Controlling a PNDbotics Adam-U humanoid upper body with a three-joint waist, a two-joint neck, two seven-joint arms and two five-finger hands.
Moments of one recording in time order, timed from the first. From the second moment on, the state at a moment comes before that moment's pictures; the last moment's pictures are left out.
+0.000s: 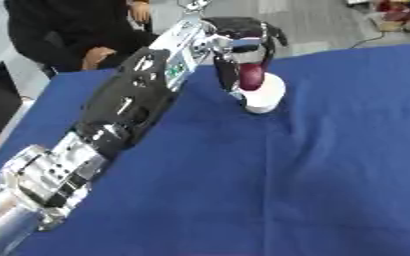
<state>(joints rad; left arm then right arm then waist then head) -1.08 0.37 -0.31 -1.01 -0.79 -0.43 -0.40 -0.60 -0.28 0.17 -1.99 0.03 -0.40 -0.15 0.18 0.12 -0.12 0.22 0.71</state>
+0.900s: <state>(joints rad) -1.14 0.43 -0.23 -0.90 -0.91 -0.44 -0.22 -0.67 -0.25 0.19 -1.99 0.02 -0.40 -0.11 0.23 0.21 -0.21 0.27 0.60</state>
